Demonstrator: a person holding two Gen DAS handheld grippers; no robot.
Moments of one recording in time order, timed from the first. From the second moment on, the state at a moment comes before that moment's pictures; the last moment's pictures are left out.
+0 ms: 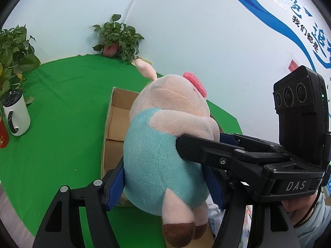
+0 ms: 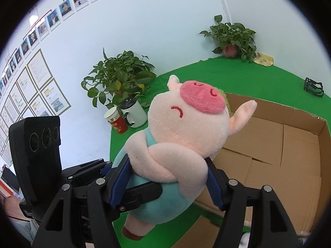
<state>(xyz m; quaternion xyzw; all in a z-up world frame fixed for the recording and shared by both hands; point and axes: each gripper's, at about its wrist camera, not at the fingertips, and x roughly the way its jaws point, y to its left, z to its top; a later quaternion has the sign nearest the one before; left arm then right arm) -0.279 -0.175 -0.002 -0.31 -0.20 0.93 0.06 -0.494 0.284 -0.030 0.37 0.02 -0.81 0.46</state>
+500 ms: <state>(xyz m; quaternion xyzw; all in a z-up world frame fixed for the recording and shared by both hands) -0.346 -0.205 -0.089 -0.40 -0.24 0.88 0.02 -0.574 0.251 -0.103 0.46 0.01 -0.75 0.47</state>
